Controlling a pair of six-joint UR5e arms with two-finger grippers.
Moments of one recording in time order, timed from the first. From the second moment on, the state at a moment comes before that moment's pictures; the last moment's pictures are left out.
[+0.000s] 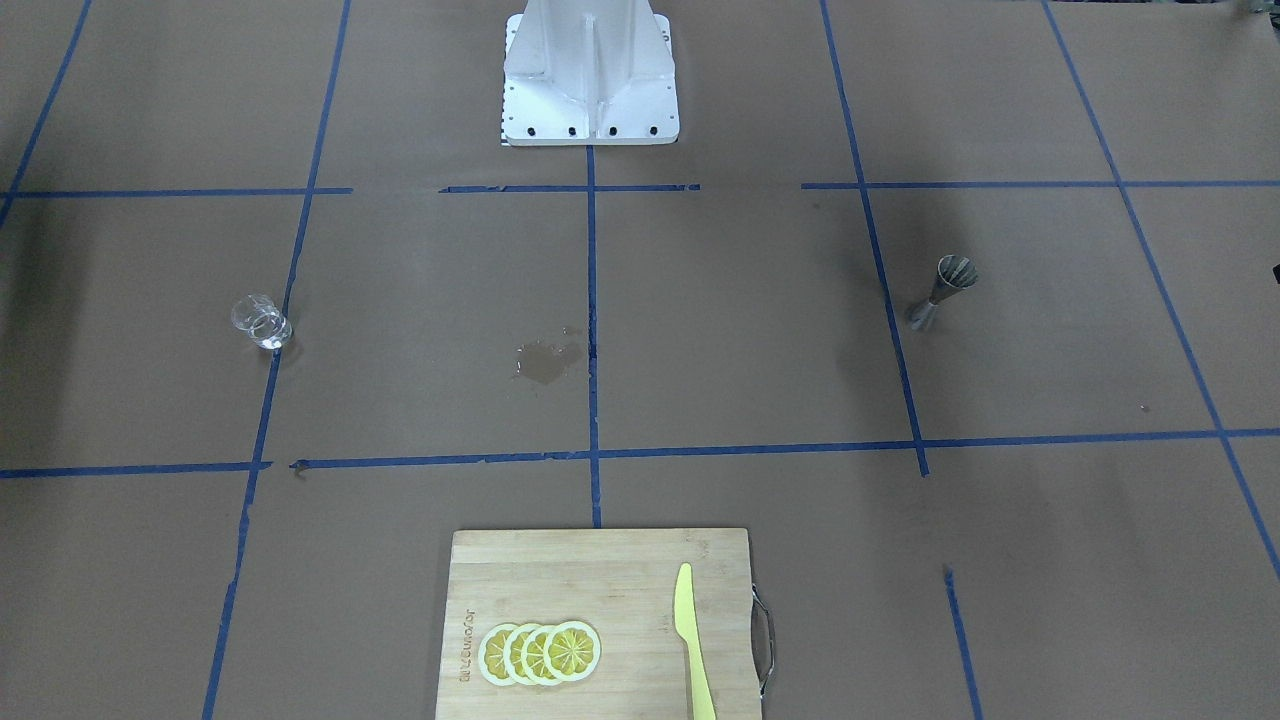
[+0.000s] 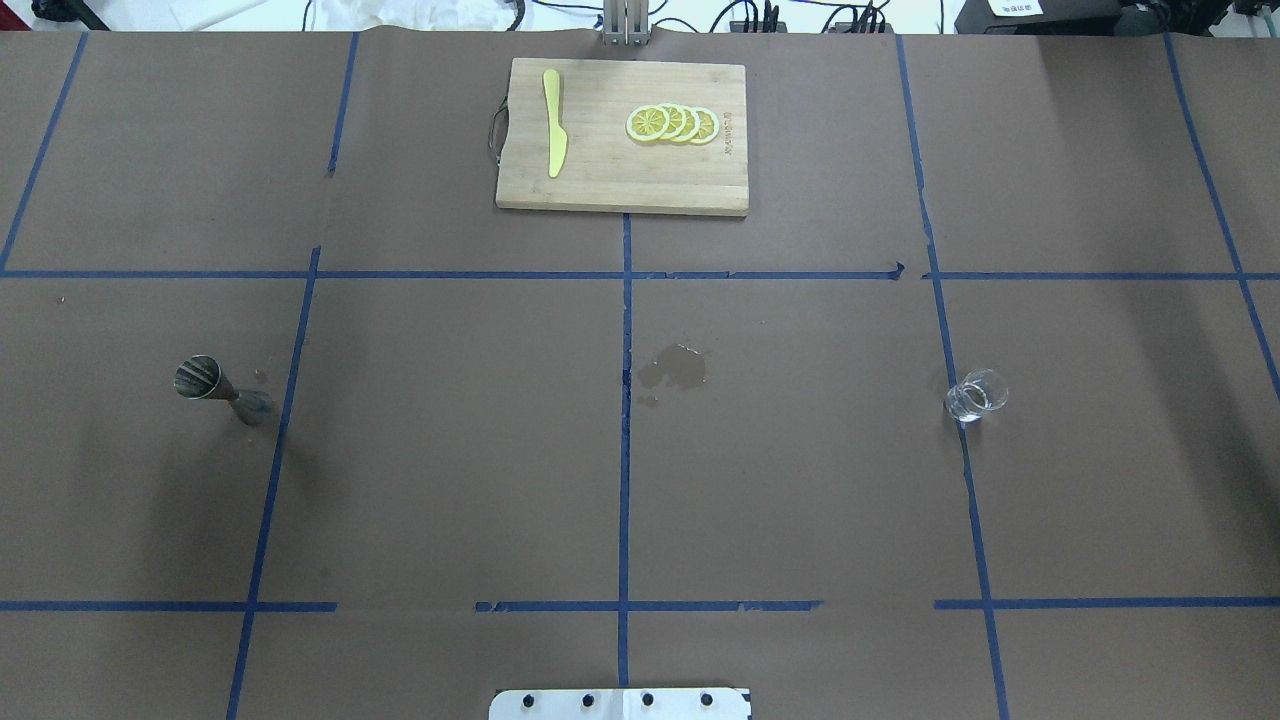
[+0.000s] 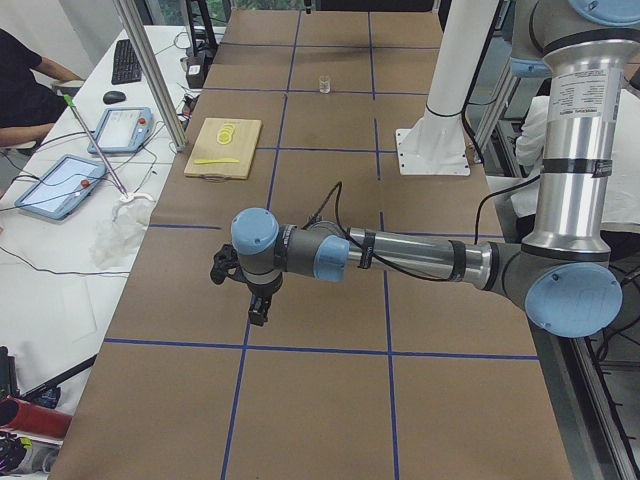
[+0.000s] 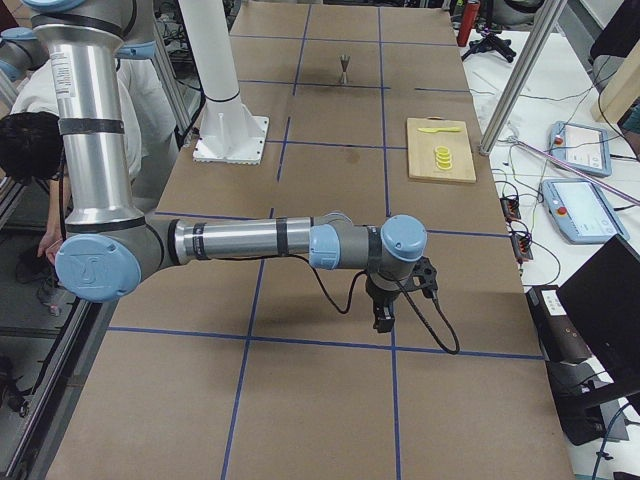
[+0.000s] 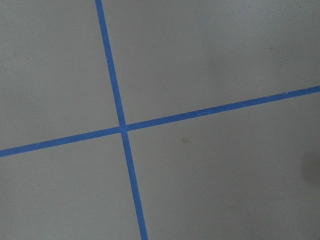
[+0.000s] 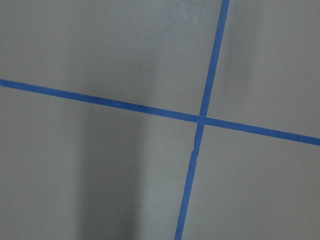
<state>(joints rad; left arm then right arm) -1.49 -1.58 -1.66 -1.73 -2.42 -0.01 1.50 -1.50 1.59 -1.65 2.36 -0.12</state>
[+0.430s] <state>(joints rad) -1.44 -1.58 -1.66 -2.01 -2.38 -0.18 1.50 -1.51 1.59 -1.59 2.36 -0.12</state>
